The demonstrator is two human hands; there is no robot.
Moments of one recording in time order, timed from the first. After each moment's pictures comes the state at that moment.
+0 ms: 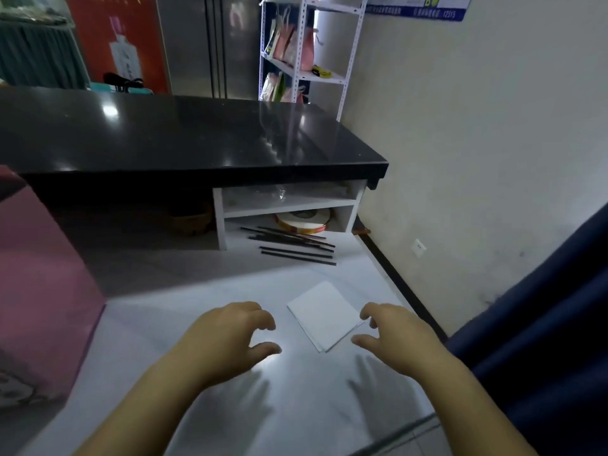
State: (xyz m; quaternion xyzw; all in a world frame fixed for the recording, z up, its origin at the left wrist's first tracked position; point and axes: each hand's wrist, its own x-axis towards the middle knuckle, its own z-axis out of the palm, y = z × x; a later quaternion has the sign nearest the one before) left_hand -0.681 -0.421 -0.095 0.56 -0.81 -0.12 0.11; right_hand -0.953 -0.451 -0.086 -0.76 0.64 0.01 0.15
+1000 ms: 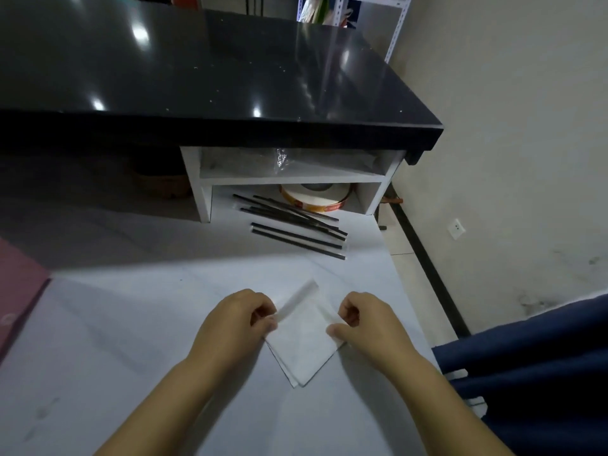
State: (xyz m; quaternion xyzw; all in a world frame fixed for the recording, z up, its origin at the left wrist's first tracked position) left_hand -0.738 -0.500 -0.172 0.70 -0.63 -0.25 0.24; right_hand -0.959 -0.558 -0.163 -0.73 0.60 -0.09 0.32
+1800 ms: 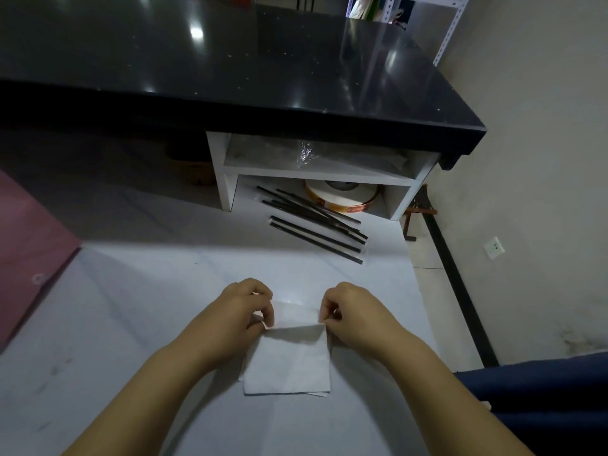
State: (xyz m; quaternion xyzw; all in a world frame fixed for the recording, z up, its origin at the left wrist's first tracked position) left_hand -0.727 -0.493 -0.169 0.68 -0.66 -0.27 0.18; right_hand -0.930 -0.589 -0.161 -0.85 0.45 0.02 0.29
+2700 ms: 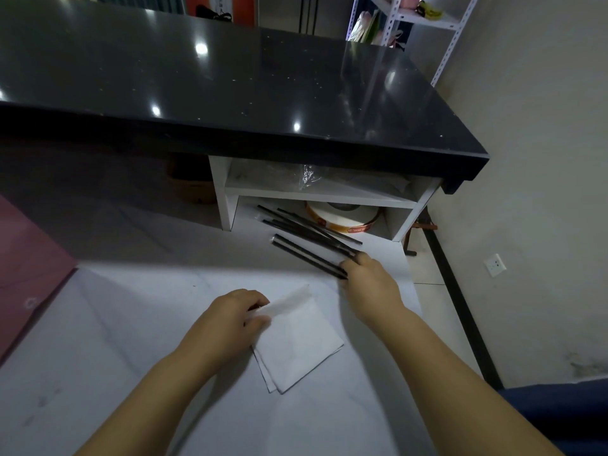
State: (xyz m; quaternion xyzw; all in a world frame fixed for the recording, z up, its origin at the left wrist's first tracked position) left_hand -0.718 -0.518 -0.173 0.73 -0.59 -0.25 0.23; right_hand -0.914 -0.662 -0.168 -0.86 0.50 0.01 0.07
